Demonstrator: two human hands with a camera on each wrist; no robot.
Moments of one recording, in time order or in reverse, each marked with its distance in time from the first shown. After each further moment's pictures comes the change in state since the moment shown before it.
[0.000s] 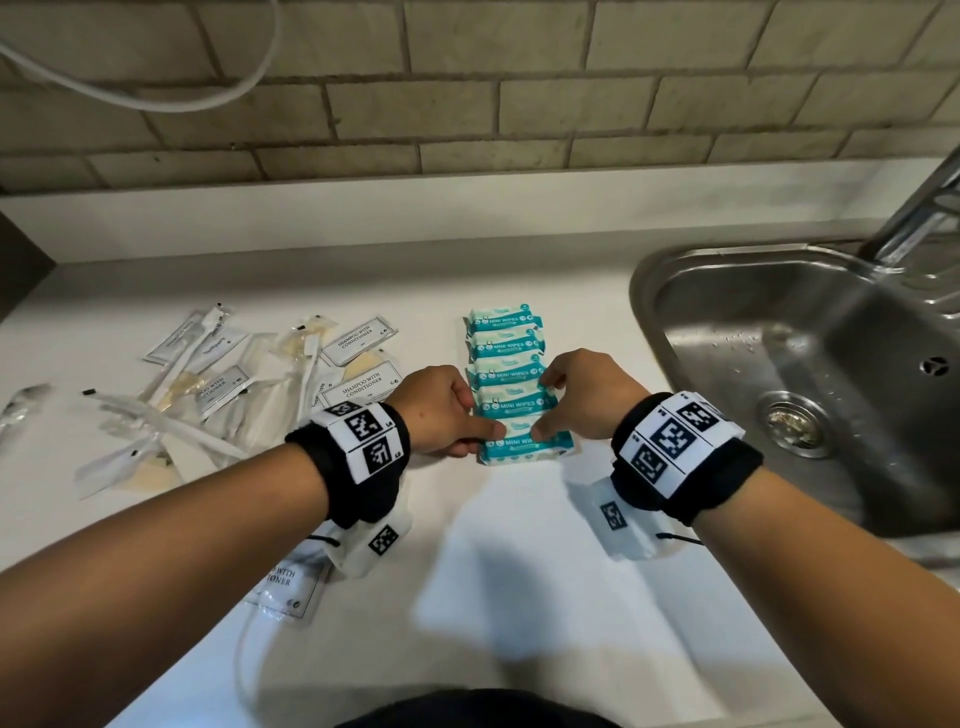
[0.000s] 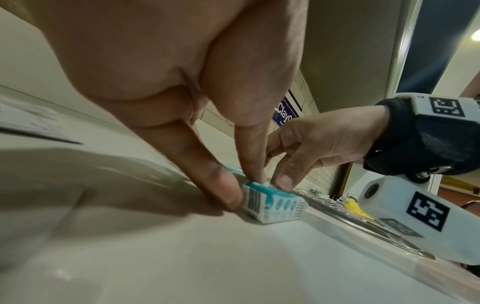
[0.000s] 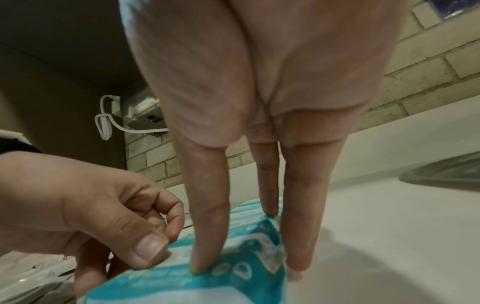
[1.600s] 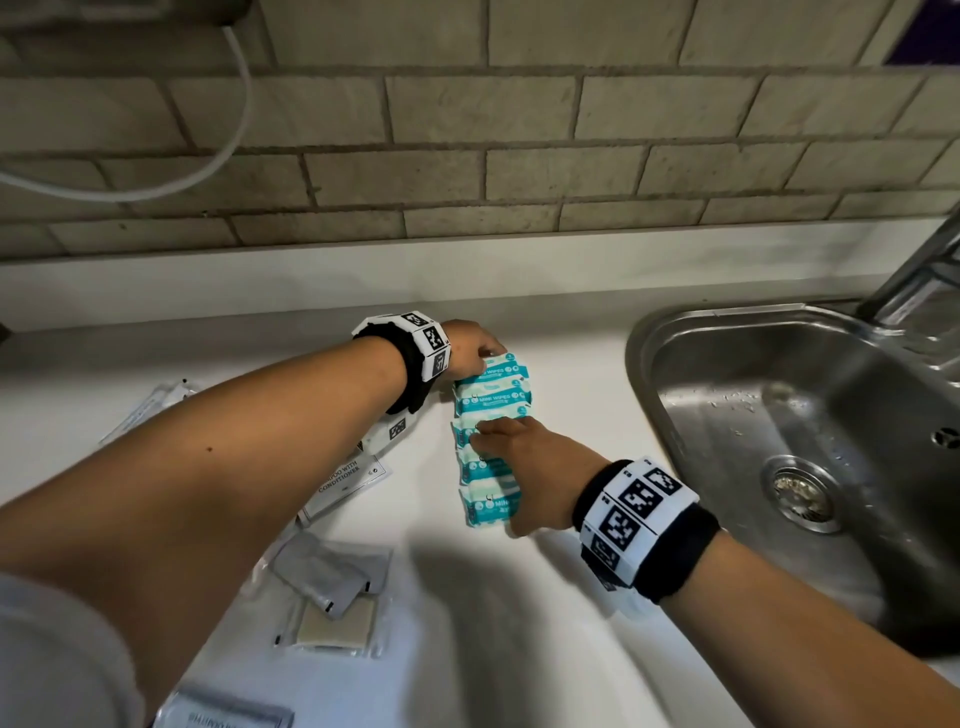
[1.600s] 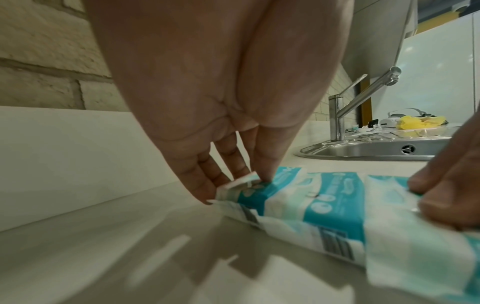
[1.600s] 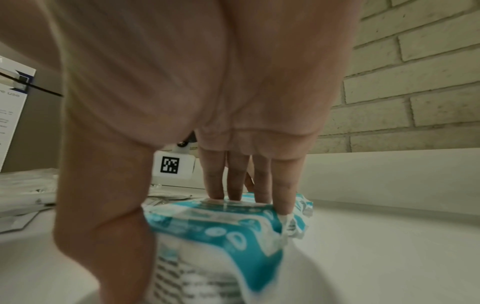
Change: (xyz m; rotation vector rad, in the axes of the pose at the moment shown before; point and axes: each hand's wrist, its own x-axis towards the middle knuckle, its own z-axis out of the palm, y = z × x) left_hand 0.156 0.099 -0.049 0.914 -0.142 0.320; right_hand 0.050 -0.012 0.004 -0.390 -0.126 -0.430
